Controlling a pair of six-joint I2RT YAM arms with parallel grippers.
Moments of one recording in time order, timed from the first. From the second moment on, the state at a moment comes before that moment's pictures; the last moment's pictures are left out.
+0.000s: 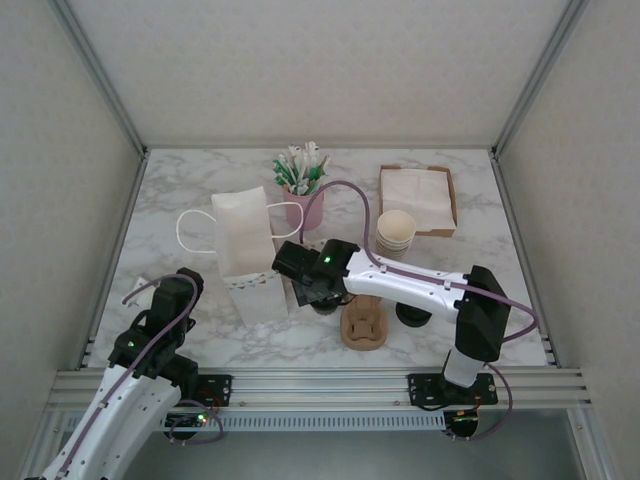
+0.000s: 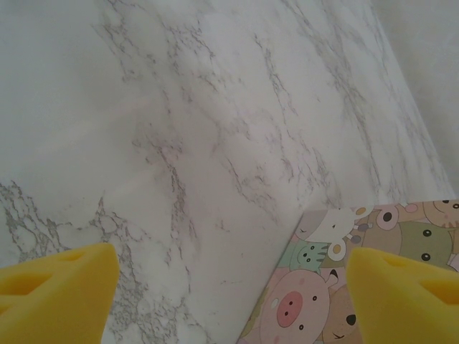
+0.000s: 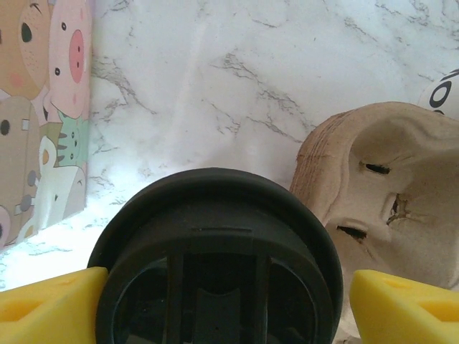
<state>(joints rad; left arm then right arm) -0.36 0.39 0.44 -0.80 -0.51 -1.26 1.16 1.71 1.46 -1.12 0.35 0.77</state>
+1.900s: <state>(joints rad) -0.36 0.34 0.58 -0.92 -0.41 -1.13 1.17 1.17 1.01 -0.78 0.29 0.24</state>
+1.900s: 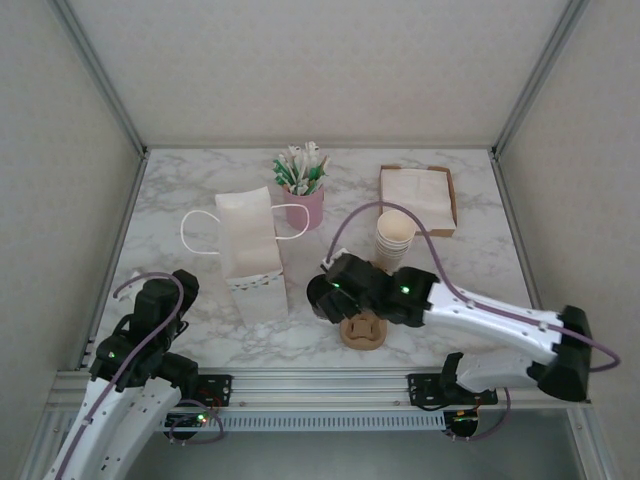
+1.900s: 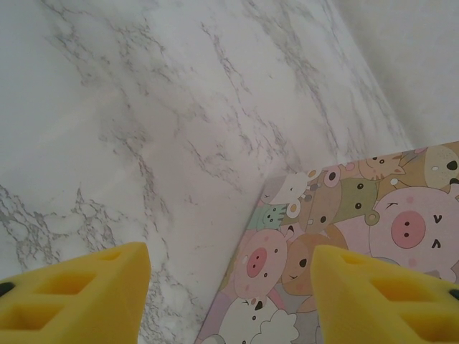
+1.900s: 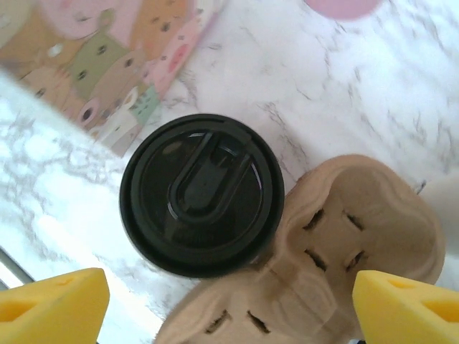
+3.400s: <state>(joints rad) -0.36 0.39 0.58 -0.84 -0.41 -1.05 0.77 1.42 1.05 -0.62 -0.49 -0.74</state>
